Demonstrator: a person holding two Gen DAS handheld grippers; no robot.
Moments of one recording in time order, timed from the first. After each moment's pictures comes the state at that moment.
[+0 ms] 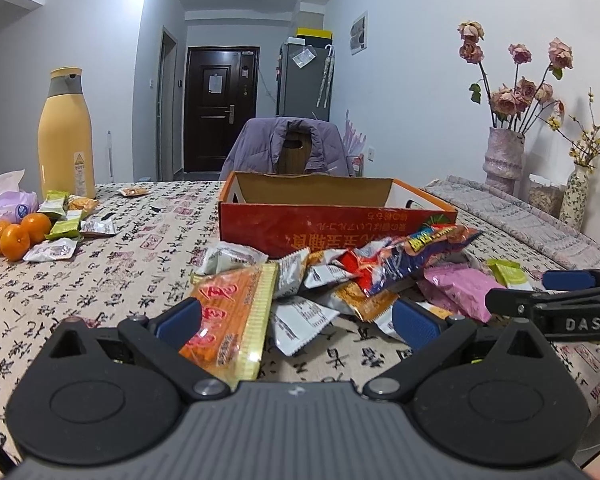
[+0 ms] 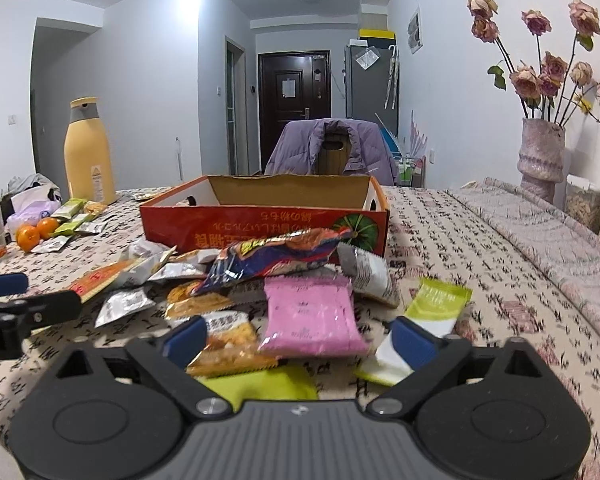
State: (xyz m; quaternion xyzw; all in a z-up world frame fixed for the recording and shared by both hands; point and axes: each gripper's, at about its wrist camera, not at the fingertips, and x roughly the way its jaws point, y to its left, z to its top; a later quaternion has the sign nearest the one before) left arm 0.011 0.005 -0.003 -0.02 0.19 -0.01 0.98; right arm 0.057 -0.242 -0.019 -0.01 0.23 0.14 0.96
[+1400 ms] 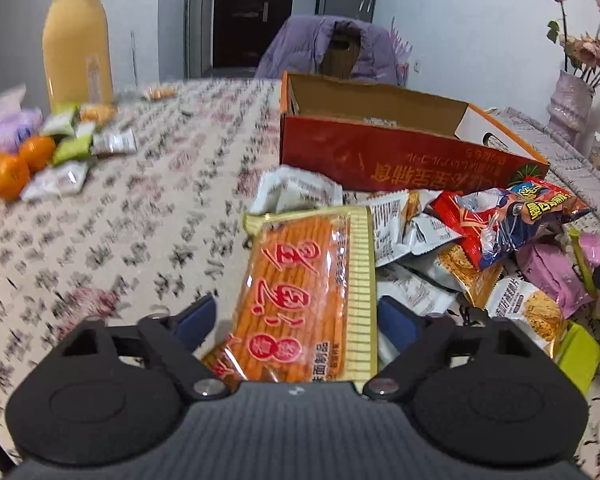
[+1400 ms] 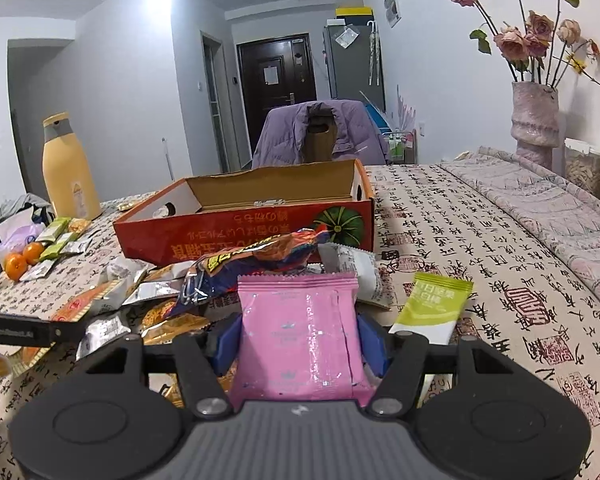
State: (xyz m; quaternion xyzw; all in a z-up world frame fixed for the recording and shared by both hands) left arm 0.098 0.063 -0.021 -0.06 0.36 0.03 0.93; right arm 0.087 -0.256 -0.021 0.05 0.26 0.13 0.96
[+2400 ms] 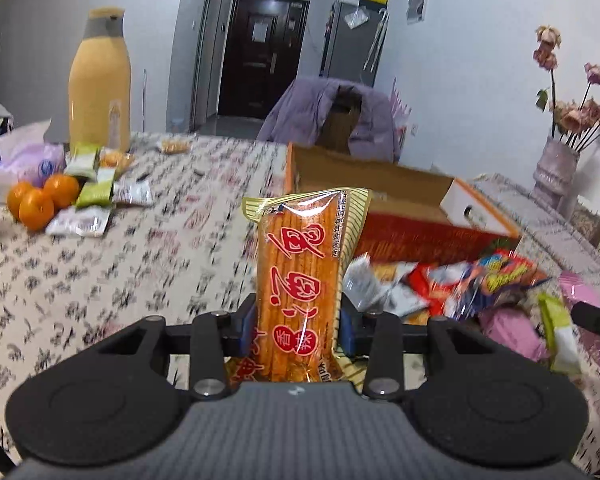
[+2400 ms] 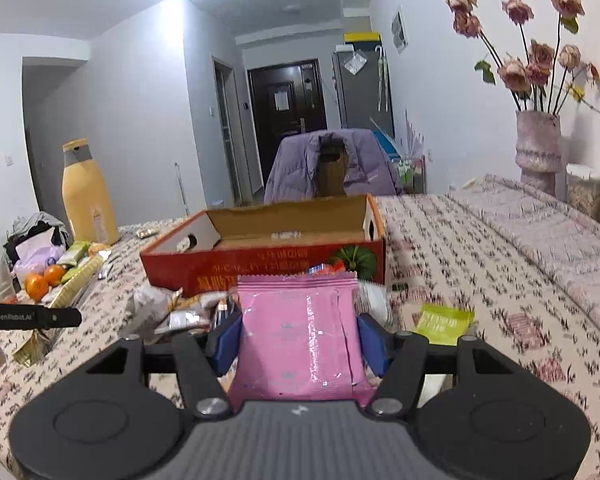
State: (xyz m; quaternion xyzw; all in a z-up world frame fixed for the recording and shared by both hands) left arm 0.066 0.063 0.029 -0.09 0.26 0.04 0.96; right arm 0.070 -0.253 0.009 0.05 0.21 0.15 0.96
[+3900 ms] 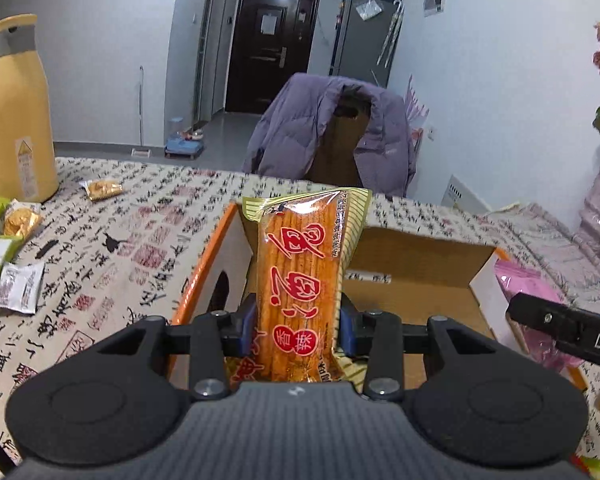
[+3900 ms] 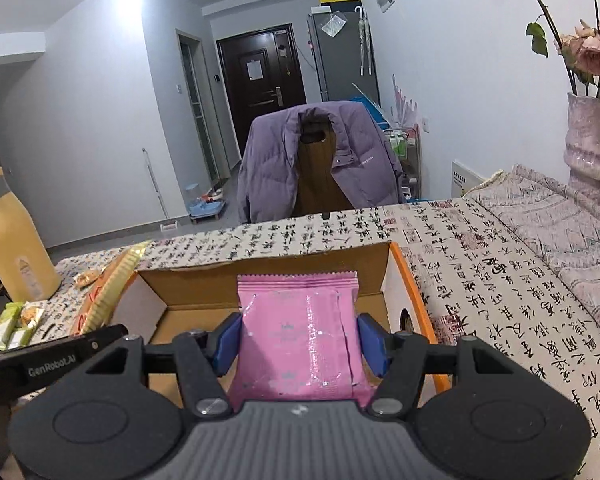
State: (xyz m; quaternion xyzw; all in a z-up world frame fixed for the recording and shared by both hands) left arm 0.298 0.028 0.038 -0.09 0.28 0.06 0.95; right arm 0.319 -0.200 0.030 0.07 0.28 0.12 0.95
